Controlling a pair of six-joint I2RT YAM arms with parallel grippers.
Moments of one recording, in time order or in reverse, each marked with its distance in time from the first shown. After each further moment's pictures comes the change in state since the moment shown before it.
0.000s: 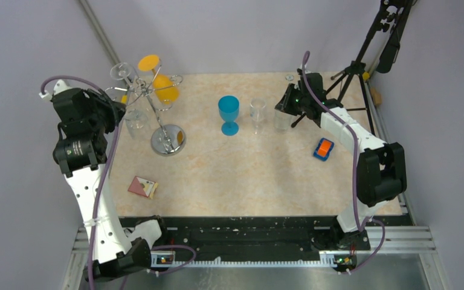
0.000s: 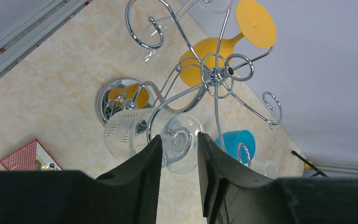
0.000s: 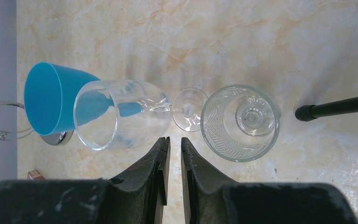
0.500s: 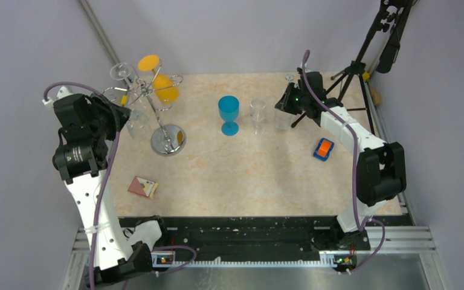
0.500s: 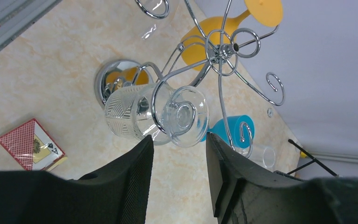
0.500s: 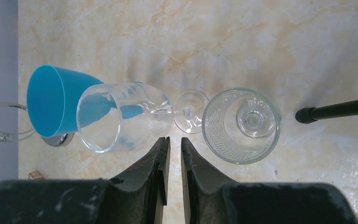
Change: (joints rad) left arm -0.004 -0.018 -0.015 -0.071 0.040 -0.014; right arm 0.000 0.007 0.021 -0.010 0.002 0.000
